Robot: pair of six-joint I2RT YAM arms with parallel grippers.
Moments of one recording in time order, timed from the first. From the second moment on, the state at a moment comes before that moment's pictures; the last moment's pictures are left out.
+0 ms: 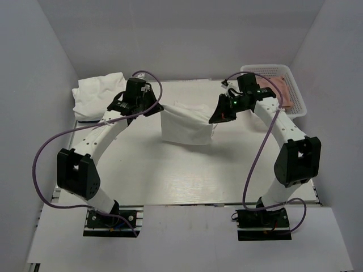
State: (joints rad) left arm -0.37 1.55 1.36 -0.43 0.09 -0.63; right arm 0.28 1.68 1.53 -0.84 -0.69 0.26
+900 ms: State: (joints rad) left arm -0.30 2.45 2.04 -0.13 0.16 -0.65; right arm 0.13 2.41 2.07 -0.47 -0.56 0.40
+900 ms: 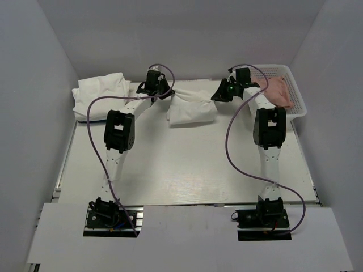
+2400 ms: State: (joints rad) left arm -0.31 2.48 1.86 0.17 0.47 -0.80; right arm 0.19 2.24 1.49 0.23 -0.76 0.75
